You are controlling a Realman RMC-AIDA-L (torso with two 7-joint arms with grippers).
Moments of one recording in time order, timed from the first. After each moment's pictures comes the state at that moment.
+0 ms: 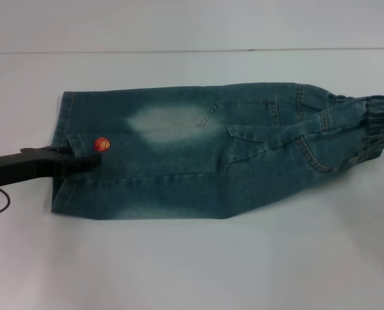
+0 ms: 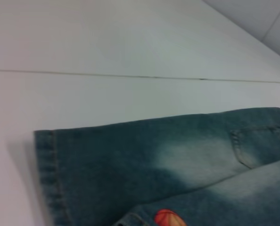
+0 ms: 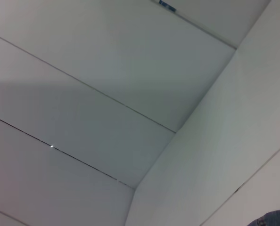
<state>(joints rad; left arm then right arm) -0.45 -2.16 0.66 0.86 2.22 1.23 -1.84 0.40 2.03 -0.05 -0.36 -1.93 -1.48 1.83</state>
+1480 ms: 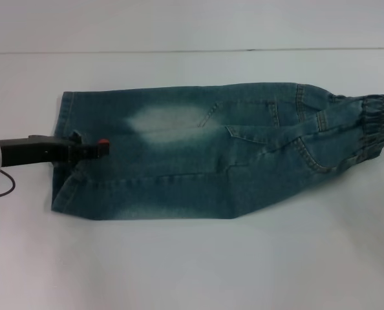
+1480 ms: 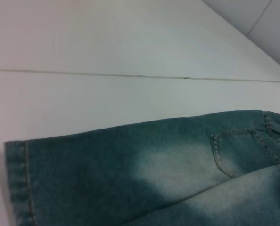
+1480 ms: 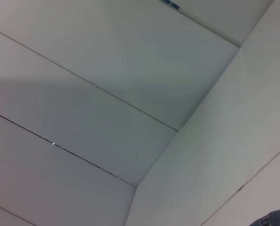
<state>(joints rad) -0.52 -2.14 0.66 0.88 2.28 1.30 -1.97 0.41 2.03 -0.05 -0.36 -1.93 -1.48 1.82</state>
